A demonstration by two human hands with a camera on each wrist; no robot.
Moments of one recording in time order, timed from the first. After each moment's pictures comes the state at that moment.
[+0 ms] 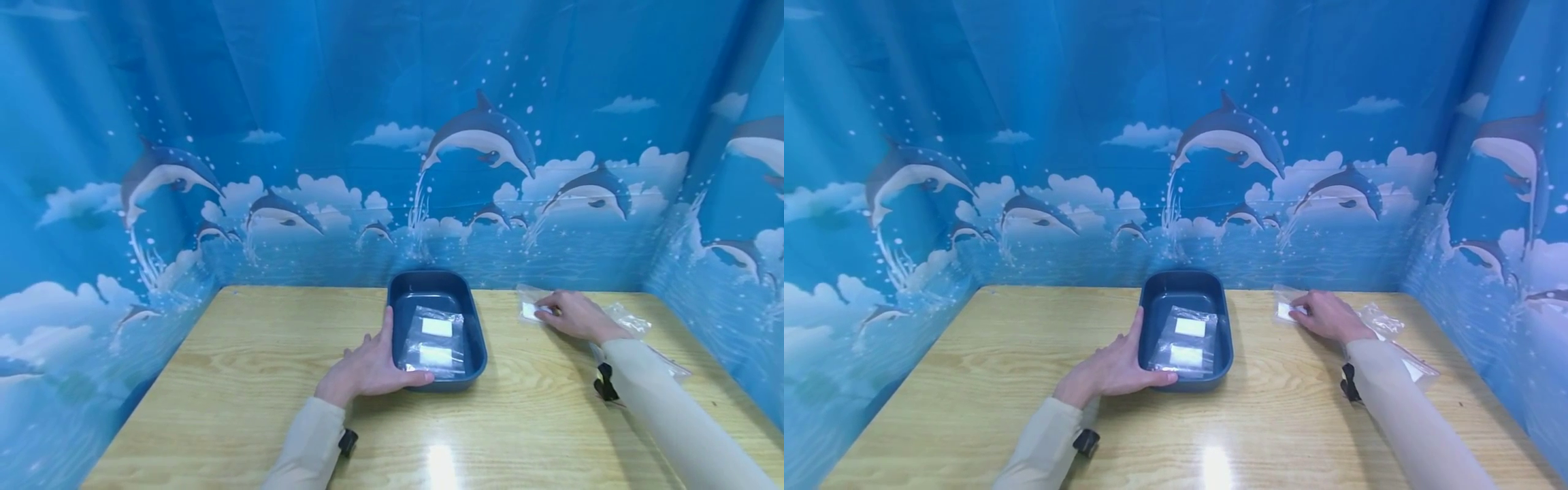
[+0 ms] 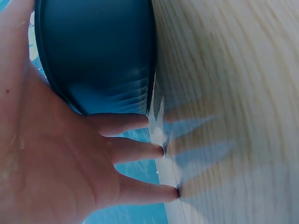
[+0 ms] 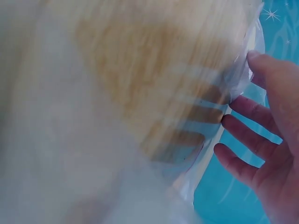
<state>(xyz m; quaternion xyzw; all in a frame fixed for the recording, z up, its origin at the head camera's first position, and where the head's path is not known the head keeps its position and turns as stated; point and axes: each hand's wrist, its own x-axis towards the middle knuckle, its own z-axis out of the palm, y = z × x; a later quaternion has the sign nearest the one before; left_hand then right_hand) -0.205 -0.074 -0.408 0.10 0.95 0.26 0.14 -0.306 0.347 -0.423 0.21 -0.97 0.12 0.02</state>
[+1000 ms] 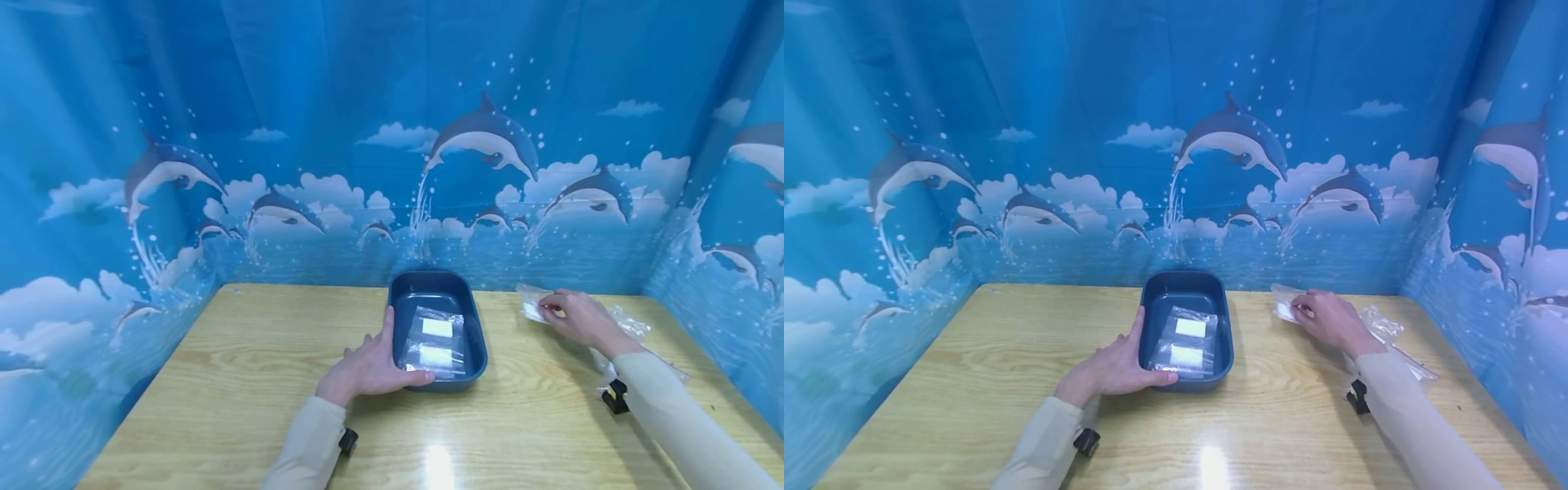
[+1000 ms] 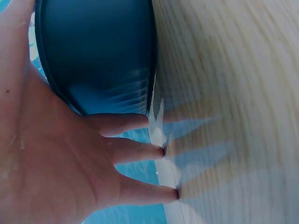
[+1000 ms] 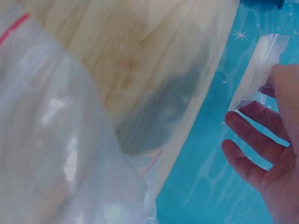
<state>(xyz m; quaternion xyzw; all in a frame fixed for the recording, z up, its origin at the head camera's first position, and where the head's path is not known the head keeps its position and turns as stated) -0.206 -0.075 -0.411 0.10 0.94 0.28 0.14 -0.277 0.333 -0.404 0.22 -0.97 0.11 0.10</state>
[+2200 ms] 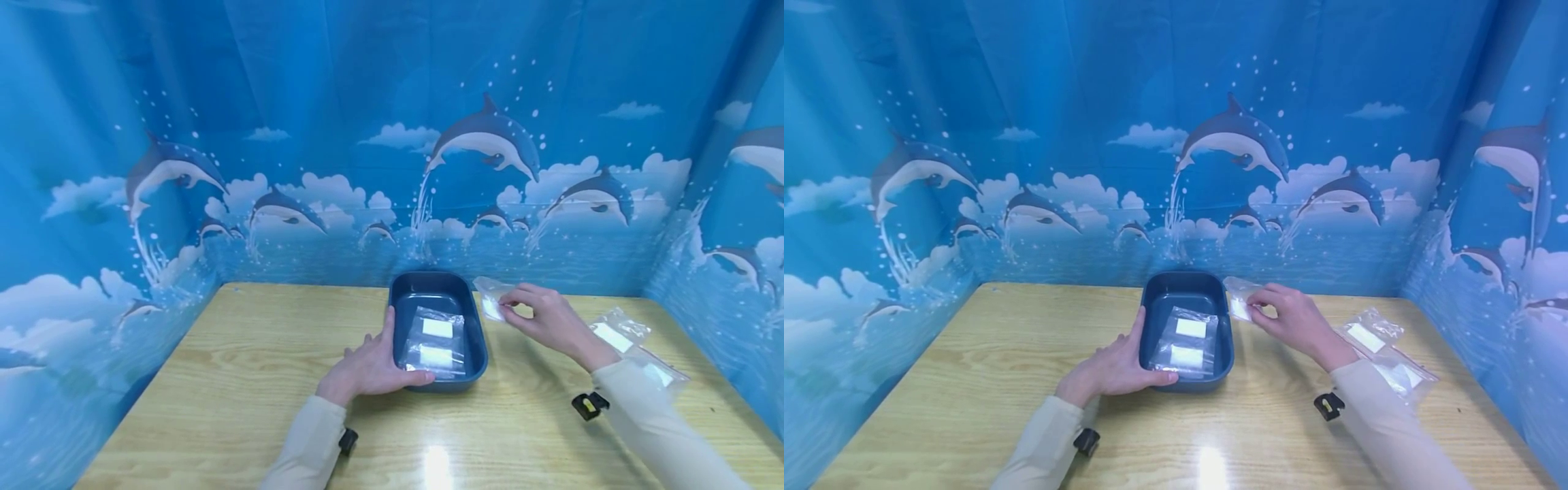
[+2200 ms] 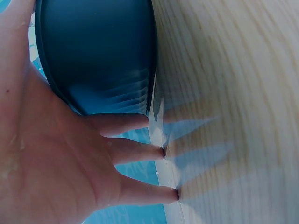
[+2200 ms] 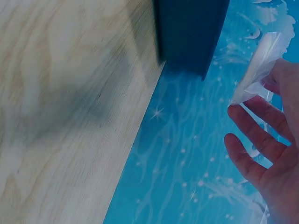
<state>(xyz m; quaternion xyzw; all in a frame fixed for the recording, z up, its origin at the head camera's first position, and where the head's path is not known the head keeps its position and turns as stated) -0.206 -0.076 -0.411 0.10 0.95 0.28 0.14 -0.252 0.259 -0.379 0.35 -0.88 0.18 0.27</state>
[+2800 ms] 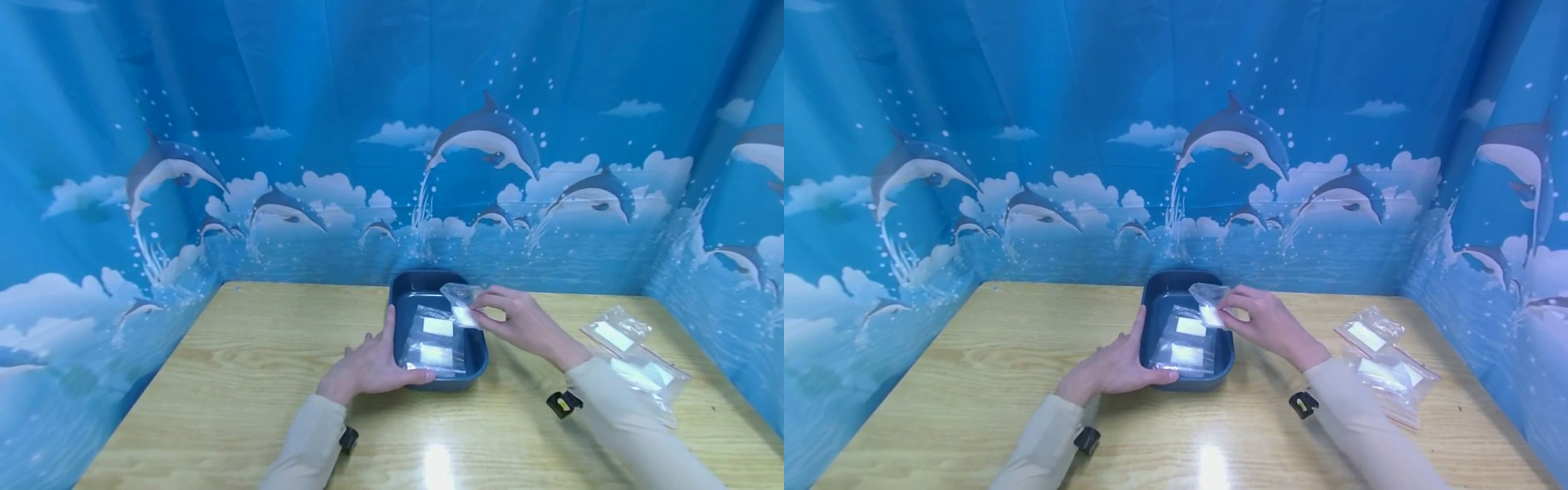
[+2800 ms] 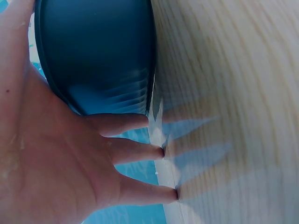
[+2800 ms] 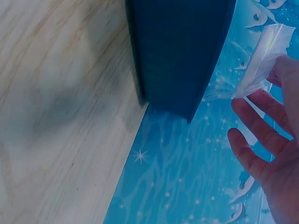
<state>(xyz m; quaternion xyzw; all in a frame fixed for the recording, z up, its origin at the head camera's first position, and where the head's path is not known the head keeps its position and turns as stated) -0.207 -0.075 -0.409 0.10 0.94 0.28 0.14 -0.253 0.219 -0.380 0.42 -0.84 0.22 0.25</state>
